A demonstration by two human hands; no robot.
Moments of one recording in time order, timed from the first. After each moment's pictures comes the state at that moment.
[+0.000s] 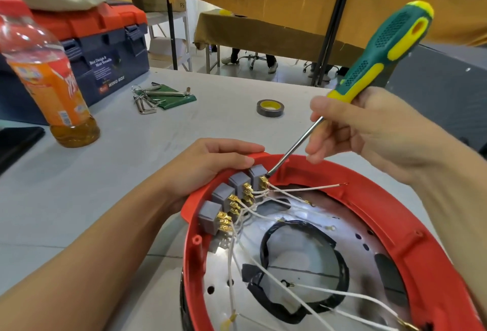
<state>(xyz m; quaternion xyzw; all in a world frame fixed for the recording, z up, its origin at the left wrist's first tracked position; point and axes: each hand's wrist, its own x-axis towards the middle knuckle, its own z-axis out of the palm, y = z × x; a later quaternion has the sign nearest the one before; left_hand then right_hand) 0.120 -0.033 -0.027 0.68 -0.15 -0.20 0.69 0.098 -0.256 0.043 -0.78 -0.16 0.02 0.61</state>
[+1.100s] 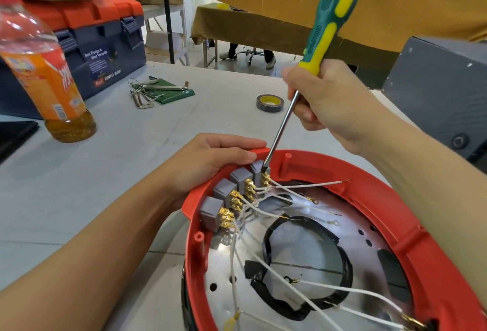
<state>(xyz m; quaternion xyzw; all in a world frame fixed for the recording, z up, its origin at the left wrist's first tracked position) 0.118 -0.034 -0.028 0.68 -0.14 -0.19 0.69 0.131 -0.219 0.043 -0.81 -0.14 -0.07 0.57</state>
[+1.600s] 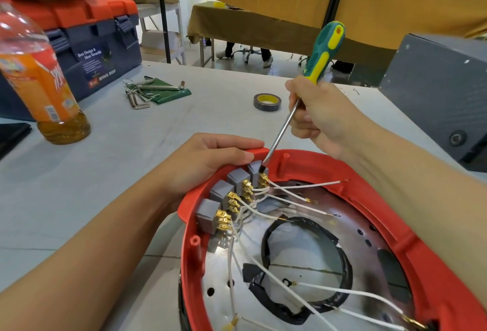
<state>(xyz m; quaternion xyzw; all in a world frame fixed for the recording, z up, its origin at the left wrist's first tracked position) 0.118 -0.034 -0.026 0.70 -0.14 -0.18 0.68 0.155 -0.225 0.017 -0.72 -0.04 0.00 0.70</state>
